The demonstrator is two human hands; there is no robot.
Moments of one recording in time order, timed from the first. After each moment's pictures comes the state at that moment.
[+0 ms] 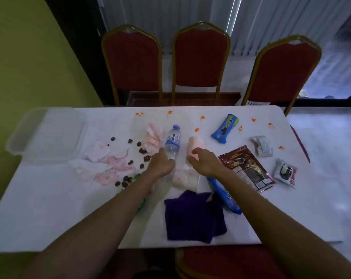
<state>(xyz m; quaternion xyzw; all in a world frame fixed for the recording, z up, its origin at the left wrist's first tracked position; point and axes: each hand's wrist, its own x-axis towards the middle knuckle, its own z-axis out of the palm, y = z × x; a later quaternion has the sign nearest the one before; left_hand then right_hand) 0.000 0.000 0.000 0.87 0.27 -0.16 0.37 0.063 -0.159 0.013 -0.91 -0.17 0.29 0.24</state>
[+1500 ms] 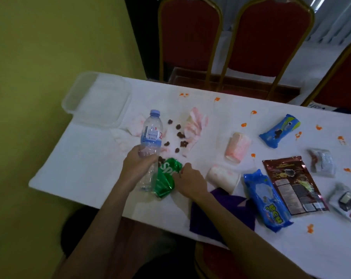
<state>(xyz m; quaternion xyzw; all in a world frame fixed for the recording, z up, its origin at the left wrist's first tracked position) -0.128 0.101 0.019 0.68 0.49 0.02 0.54 -0.046 -0.049 -0.040 -0.88 -0.21 0.36 0.23</state>
